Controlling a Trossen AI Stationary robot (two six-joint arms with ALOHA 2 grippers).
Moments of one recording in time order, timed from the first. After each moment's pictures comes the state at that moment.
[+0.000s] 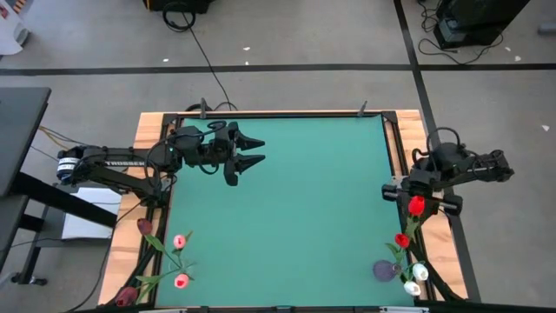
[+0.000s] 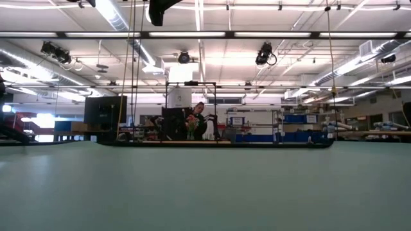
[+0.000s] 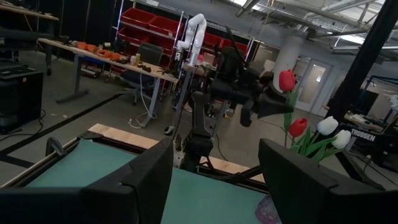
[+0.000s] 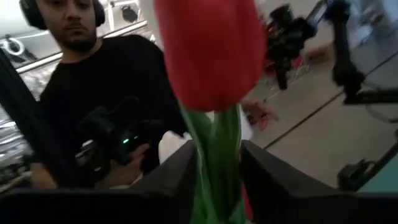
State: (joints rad) left arm 0.12 1.10 0.84 0.37 0.05 -0.30; right arm 0.16 0.32 0.47 0.10 -0.93 0.69
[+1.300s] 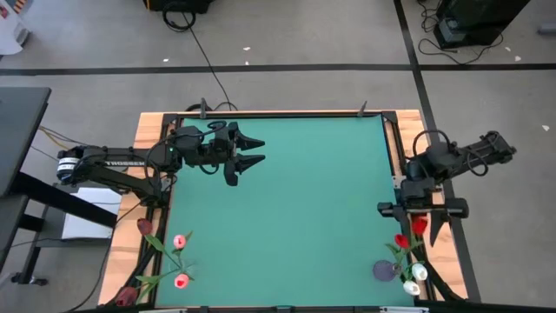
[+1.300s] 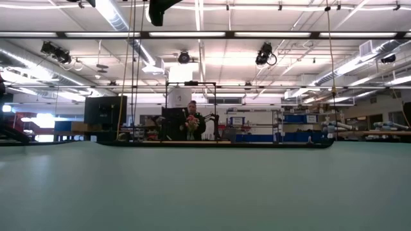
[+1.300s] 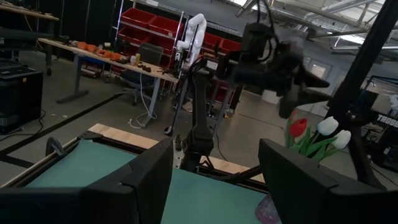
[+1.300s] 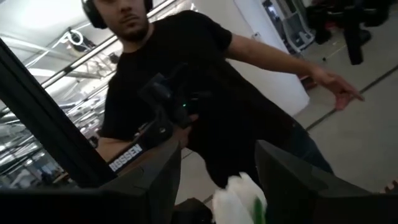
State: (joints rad) left arm 0.12 1.10 0.84 0.37 0.05 -0.30; right arm 0.34 0.72 0.76 0.19 -1.01 0.79
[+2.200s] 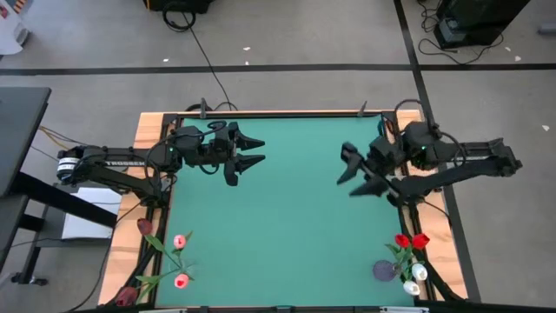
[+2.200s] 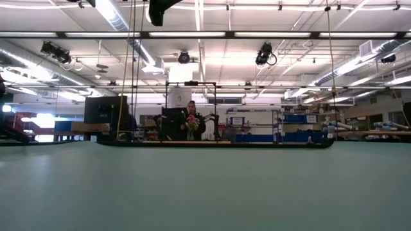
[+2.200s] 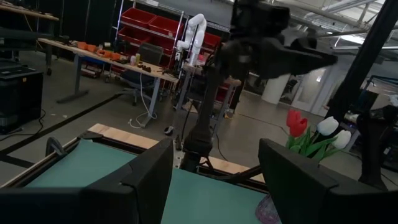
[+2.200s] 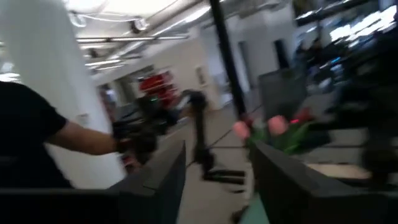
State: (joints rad) left arm 0.12 1.10 0.84 0.37 0.05 -0.30; right arm 0.03 0.92 0.95 0.18 -0.55 0.39
